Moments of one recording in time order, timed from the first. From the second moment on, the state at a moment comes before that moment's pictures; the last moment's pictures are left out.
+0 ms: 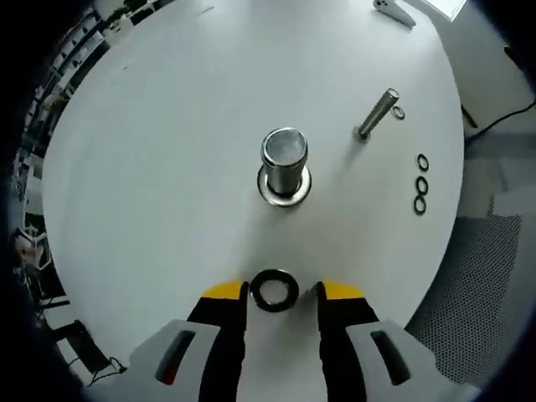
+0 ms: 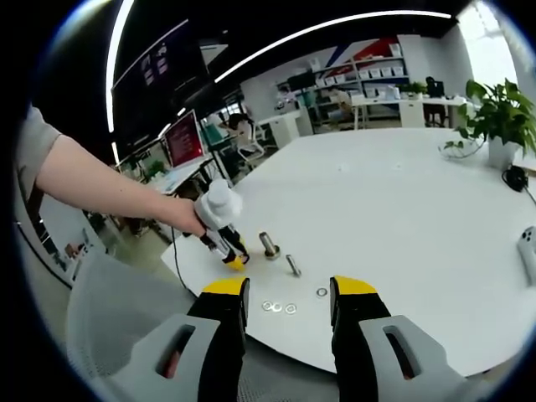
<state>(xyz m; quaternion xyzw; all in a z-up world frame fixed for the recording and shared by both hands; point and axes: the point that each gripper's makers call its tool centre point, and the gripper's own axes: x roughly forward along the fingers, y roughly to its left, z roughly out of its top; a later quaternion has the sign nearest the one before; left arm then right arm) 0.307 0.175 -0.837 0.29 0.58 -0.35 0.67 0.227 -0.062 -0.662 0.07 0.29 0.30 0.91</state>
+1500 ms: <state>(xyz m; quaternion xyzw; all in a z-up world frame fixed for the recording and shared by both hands) 0.306 0.177 -0.834 0.27 0.57 -0.33 0.70 0.228 -0.062 -0.662 0.07 0.29 0.30 0.91</state>
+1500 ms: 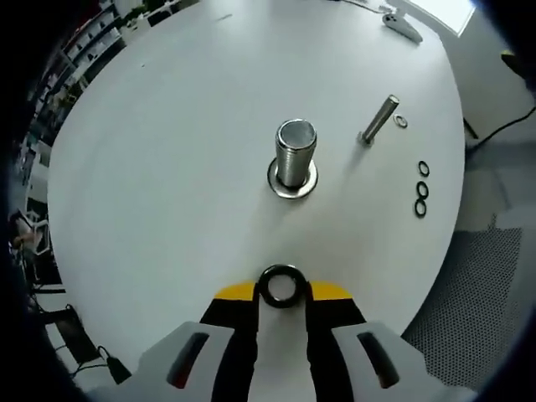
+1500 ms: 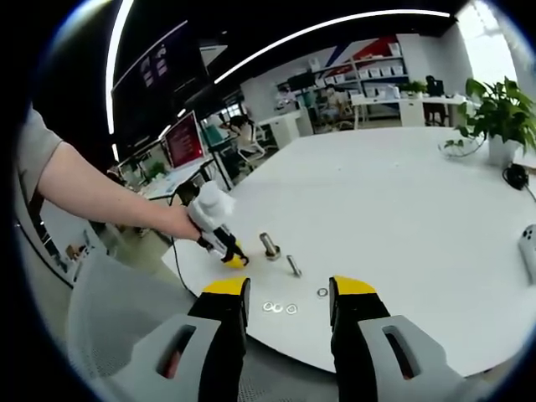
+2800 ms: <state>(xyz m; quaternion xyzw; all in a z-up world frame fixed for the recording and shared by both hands) 0.350 0.109 -0.765 0.28 0.48 -0.40 0.73 0.227 -0.061 -0.662 0.07 0.29 0.30 0.90</state>
